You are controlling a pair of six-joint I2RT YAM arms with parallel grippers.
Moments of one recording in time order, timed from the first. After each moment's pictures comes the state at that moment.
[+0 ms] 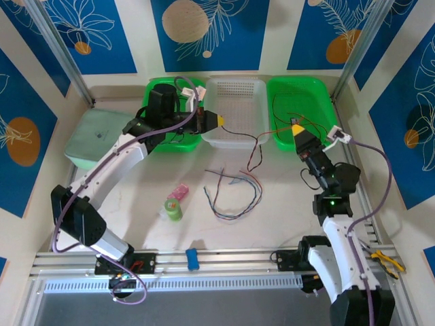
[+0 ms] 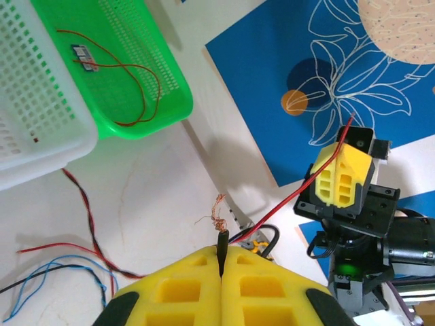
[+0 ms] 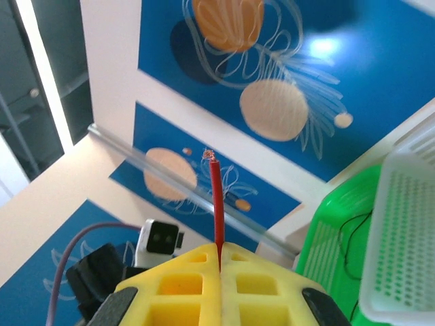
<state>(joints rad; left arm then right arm) -0.52 1.54 1.50 -0.35 0.74 -0.68 -0.05 0.70 0.48 0.56 -0.51 1.26</state>
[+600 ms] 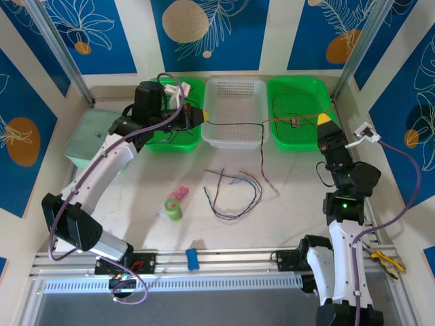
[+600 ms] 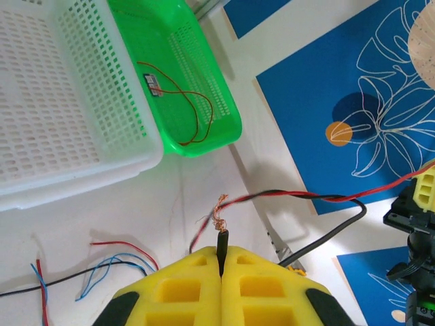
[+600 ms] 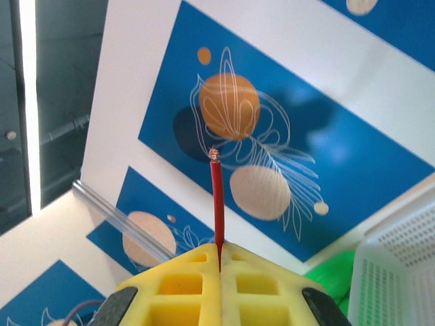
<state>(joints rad) -0.44 1.49 1.52 -0.47 0.64 -0.64 -0.20 0.65 0.64 0.41 -0.42 1.21</state>
